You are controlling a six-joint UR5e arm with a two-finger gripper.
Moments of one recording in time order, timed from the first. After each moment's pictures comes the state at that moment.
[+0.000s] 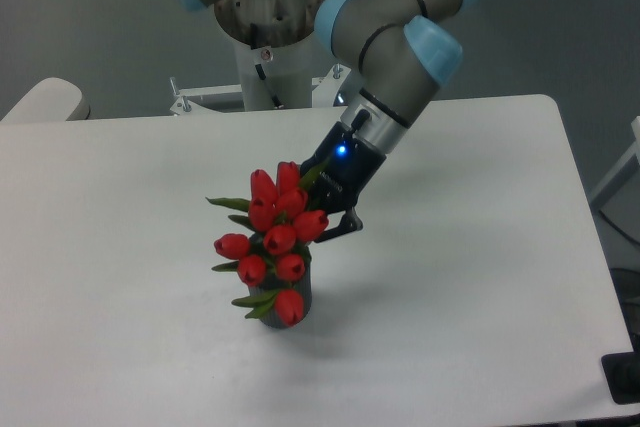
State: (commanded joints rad) arm 2.63 -1.75 -1.84 -0.82 0.57 1.18
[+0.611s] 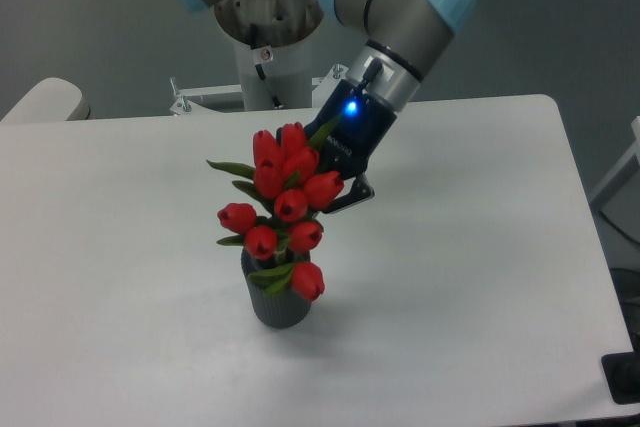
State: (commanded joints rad) arm 2.65 -1.69 -1.75 -0.82 0.55 1.03
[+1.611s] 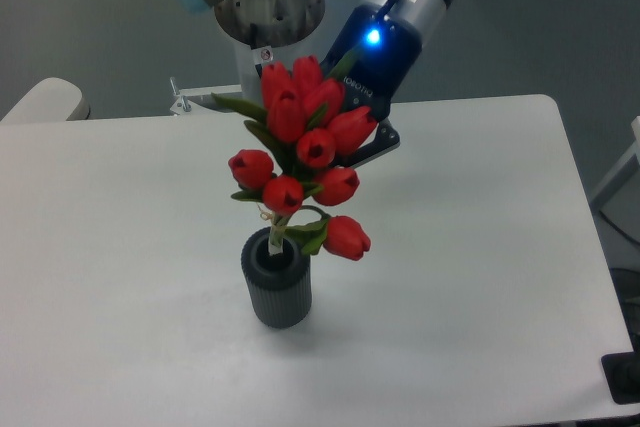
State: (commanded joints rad) arm 2.70 -1.68 -1.58 -0.82 0.51 0.82
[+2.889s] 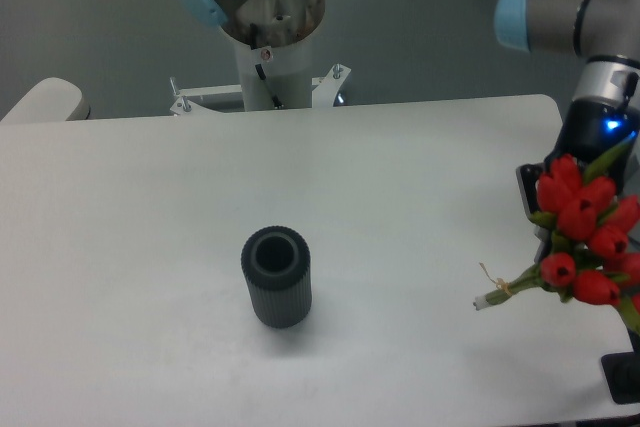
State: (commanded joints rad) arm 2.92 -2.10 -1.35 -0.82 0.52 1.02
